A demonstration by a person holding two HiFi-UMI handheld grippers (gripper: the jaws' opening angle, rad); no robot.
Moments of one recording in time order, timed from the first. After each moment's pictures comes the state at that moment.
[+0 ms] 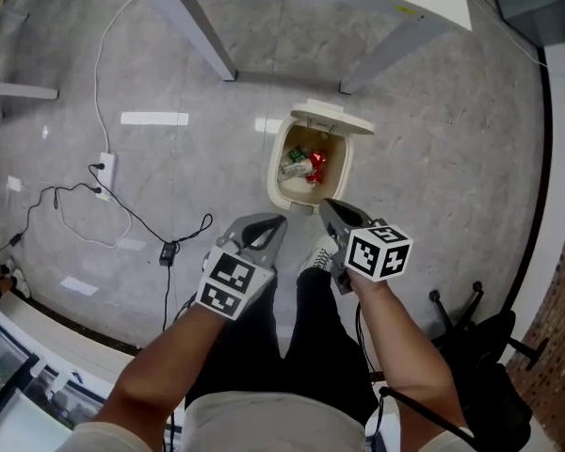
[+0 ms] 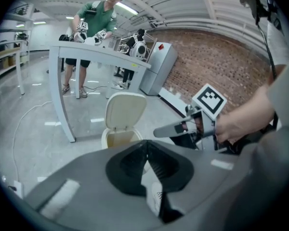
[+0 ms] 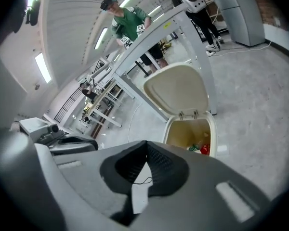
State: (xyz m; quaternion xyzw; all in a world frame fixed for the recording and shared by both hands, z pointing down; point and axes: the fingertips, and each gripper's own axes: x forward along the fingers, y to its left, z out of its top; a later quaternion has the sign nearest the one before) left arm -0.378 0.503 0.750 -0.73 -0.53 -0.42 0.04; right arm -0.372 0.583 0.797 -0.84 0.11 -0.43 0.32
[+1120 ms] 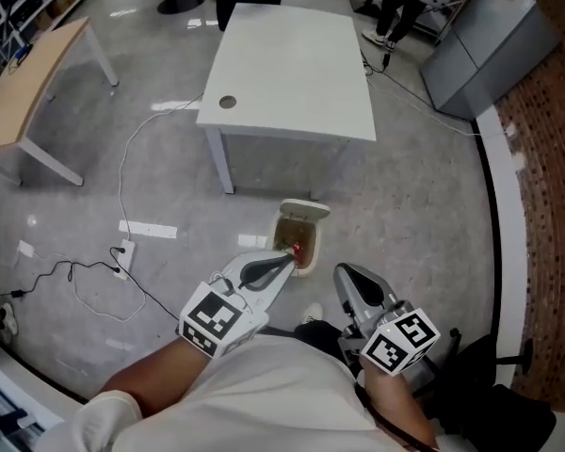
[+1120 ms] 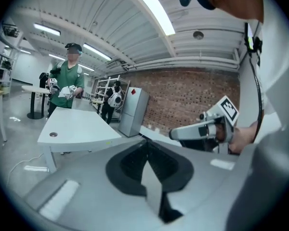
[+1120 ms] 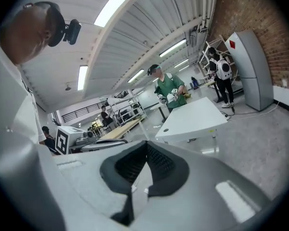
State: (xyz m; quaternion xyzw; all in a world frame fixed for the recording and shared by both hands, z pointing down) left arm -0.363 0.489 0.408 -0.75 -0.64 -0.18 -0.01; right arm -0.398 0.556 0.390 -0.96 0.11 -0.17 0.21
